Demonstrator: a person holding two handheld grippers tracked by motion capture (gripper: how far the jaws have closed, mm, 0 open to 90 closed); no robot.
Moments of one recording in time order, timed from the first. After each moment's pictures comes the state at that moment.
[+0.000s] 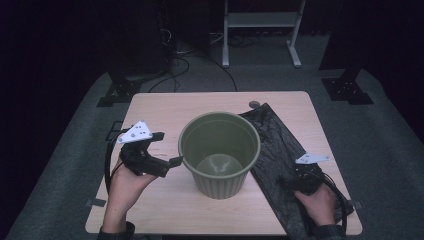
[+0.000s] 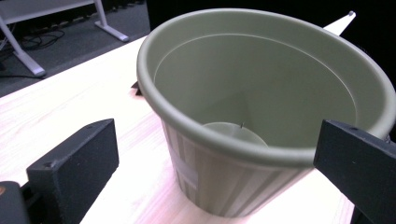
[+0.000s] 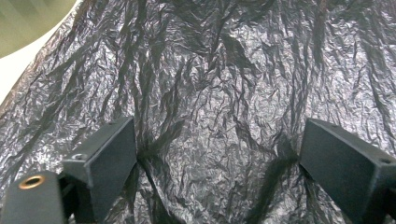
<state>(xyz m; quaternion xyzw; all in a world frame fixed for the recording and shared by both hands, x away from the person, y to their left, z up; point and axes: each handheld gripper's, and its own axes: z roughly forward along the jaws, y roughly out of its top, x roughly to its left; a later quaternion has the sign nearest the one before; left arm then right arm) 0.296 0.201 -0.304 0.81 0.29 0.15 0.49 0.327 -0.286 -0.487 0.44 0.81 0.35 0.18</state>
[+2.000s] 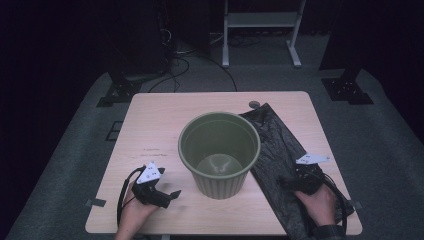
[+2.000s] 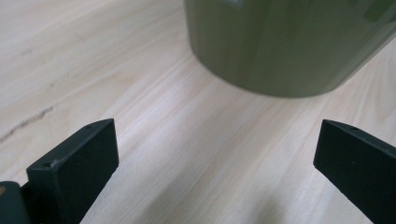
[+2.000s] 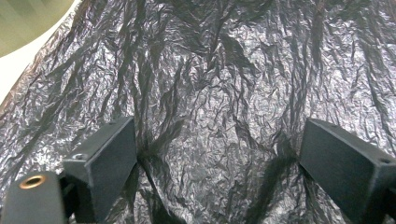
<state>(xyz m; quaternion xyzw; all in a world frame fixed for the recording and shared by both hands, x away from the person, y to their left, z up) 0.298 0.222 -0.466 0.85 0.29 0.15 0.42 0.325 -0.287 -0.487 0.44 0.80 0.35 0.19</state>
